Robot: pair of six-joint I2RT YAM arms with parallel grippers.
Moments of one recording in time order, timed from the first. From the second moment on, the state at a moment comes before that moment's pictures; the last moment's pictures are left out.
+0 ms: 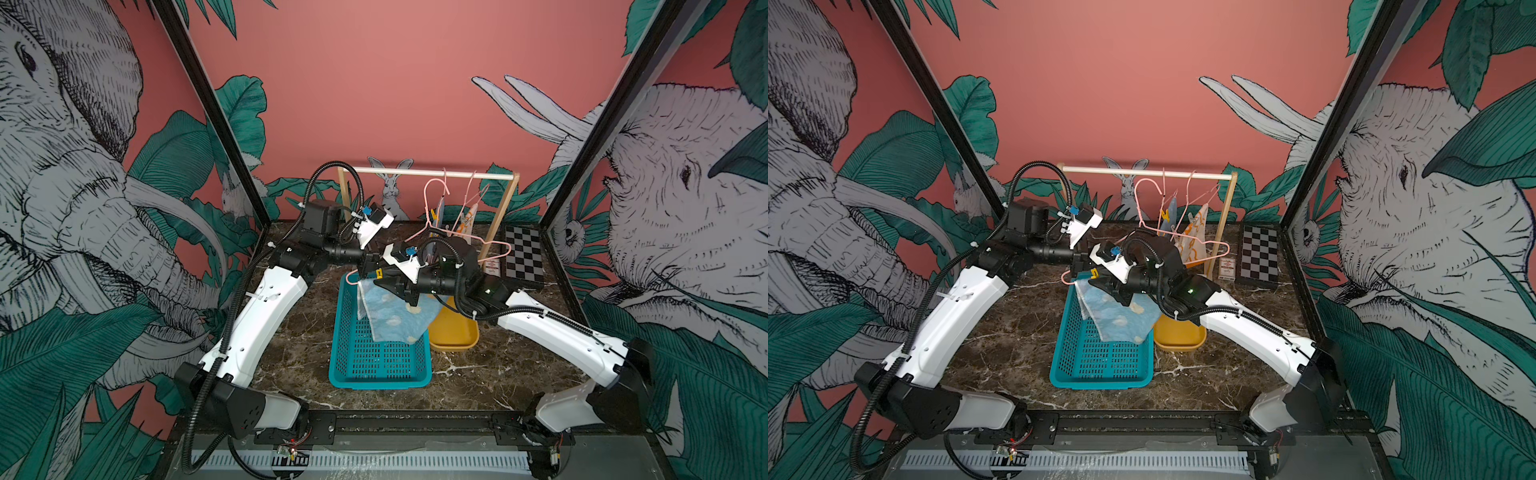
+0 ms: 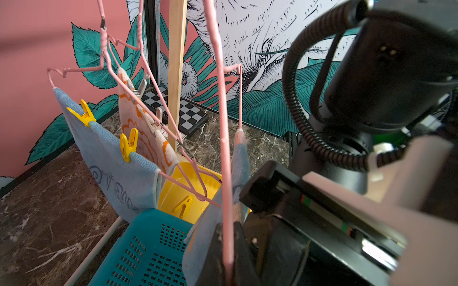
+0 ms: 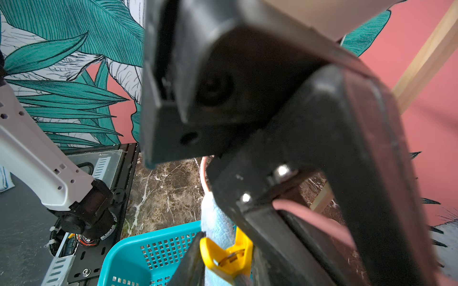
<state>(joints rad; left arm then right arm) -0.43 1.38 1.52 -0.67 0.94 0.22 0.86 1.44 1.31 -0.11 -0.45 -0.21</state>
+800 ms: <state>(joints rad) -0.43 1.38 1.52 -0.68 0.93 0.22 0.86 1.44 1.29 -0.07 -0.47 -0.21</state>
